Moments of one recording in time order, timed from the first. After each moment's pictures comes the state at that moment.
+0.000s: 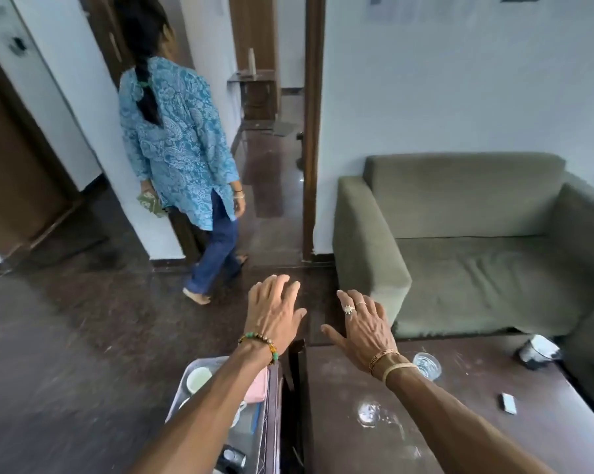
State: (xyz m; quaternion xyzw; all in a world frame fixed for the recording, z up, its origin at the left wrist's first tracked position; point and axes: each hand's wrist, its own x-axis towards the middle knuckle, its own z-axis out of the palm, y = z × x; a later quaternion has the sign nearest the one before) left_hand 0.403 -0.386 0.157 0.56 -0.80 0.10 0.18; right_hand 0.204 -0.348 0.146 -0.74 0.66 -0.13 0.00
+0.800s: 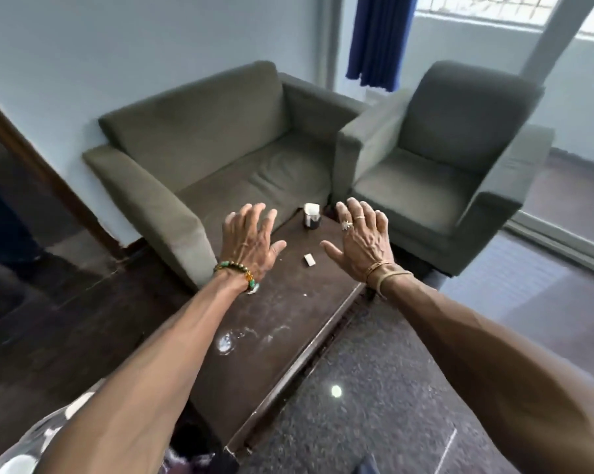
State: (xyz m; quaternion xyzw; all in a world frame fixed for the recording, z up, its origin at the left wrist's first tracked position) left_hand 0.075 -0.253 0.182 0.24 -0.95 0.05 0.18; right_hand -0.081 -0.081 0.179 -0.44 0.89 -0.07 -0.12
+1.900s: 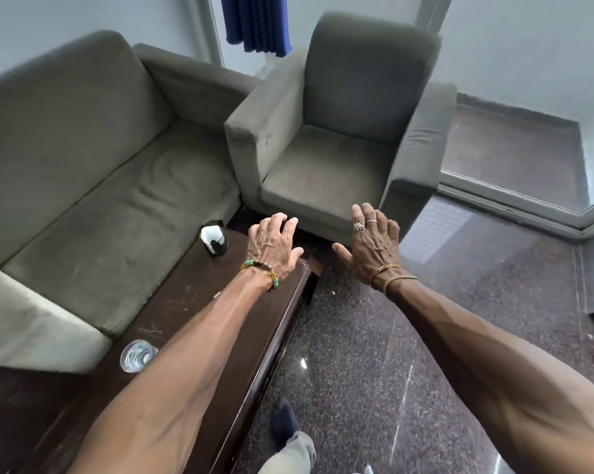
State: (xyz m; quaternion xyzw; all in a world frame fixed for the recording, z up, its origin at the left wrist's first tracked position) left_hand -0.312 -0.175 0.095 0.10 -0.99 -0.04 0.07; right_hand -0.390 0.020 0.111 -0.23 0.97 -0.03 -0.02
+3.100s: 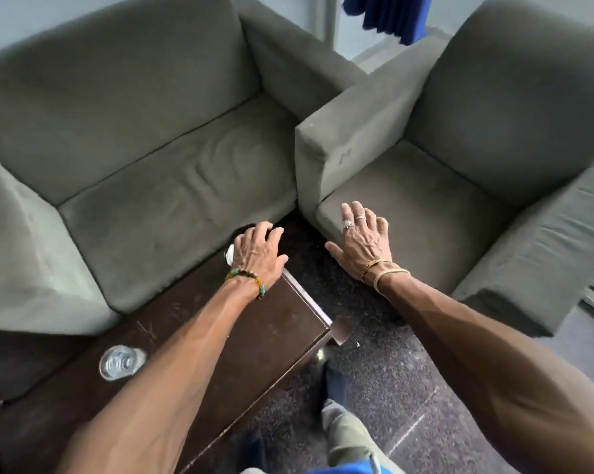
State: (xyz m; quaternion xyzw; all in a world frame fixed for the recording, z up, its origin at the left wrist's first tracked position) left_hand -0.488 -0.320 0.033 0.34 -0.94 -0.08 0.00; right_hand -0.661 -0.186 0.049 -0.45 0.89 -0.01 0.07
